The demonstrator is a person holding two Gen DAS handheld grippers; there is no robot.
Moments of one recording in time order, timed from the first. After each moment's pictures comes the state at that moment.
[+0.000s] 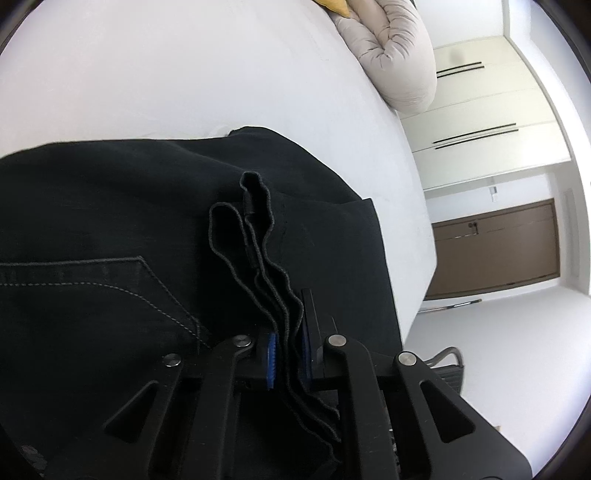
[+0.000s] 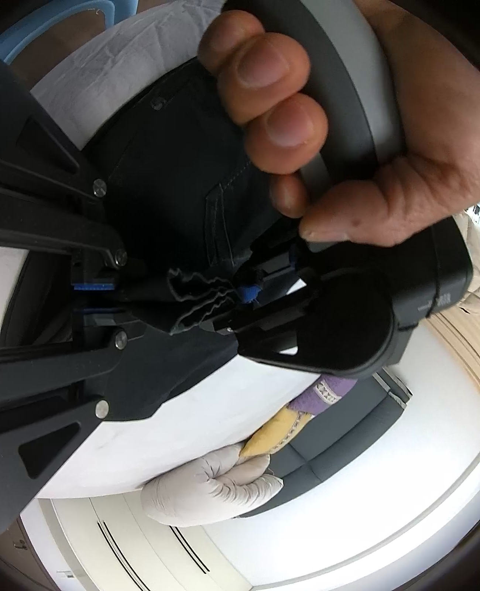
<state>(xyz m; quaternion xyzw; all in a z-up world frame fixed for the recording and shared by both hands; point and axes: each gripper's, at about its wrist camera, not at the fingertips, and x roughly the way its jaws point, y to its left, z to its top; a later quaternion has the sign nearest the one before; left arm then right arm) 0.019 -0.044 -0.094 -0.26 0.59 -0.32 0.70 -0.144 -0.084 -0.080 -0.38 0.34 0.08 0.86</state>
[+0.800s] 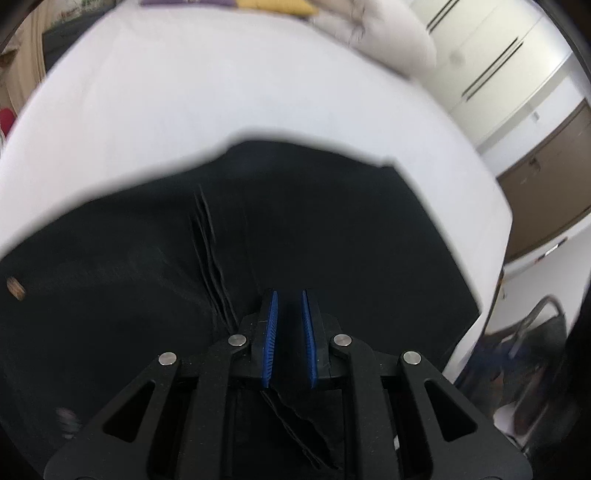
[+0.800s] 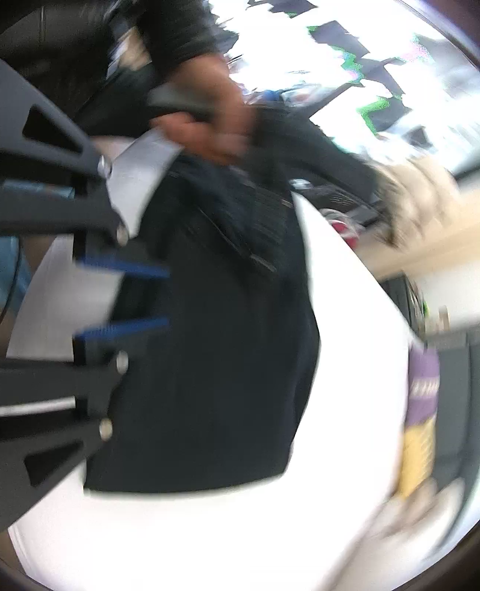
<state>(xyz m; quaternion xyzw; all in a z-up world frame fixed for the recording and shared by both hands) -0.040 -0.097 -0.078 -0.06 0.55 -0.26 0.79 -0.132 -0.284 -0.030 0.07 0.46 0.22 0.86</state>
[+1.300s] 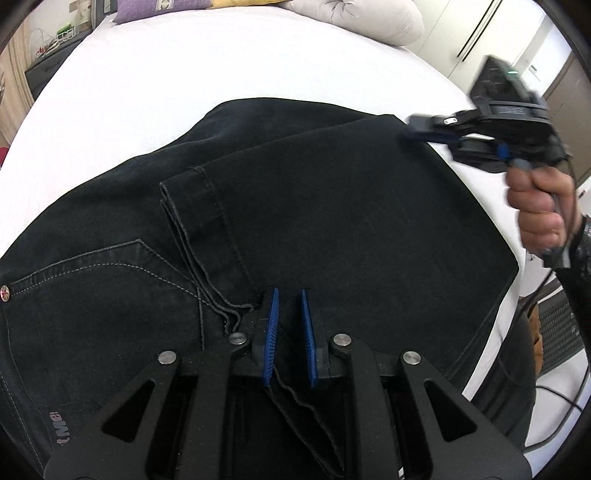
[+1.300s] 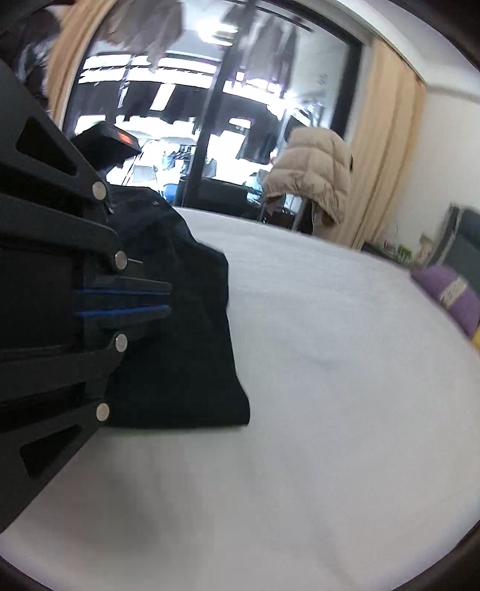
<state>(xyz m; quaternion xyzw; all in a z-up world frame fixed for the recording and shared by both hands) -0.063 -0.133 -0.083 0.03 0.53 -0.26 0.80 0.030 -0.387 -0.117 0.37 0.50 0.26 0.74</state>
